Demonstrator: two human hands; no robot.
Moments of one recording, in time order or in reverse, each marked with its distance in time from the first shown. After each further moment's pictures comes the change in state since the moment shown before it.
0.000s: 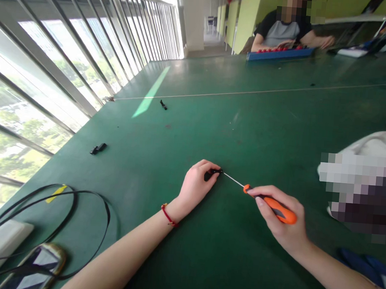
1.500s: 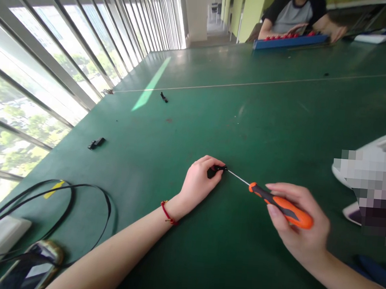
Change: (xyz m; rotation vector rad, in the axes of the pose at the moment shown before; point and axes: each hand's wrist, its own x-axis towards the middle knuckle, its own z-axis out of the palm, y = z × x) left_hand 0.003 0.002 0.000 -0.026 -0.033 -0.032; right_hand -0.009 0.006 0.001 -0.021 0.138 -0.044
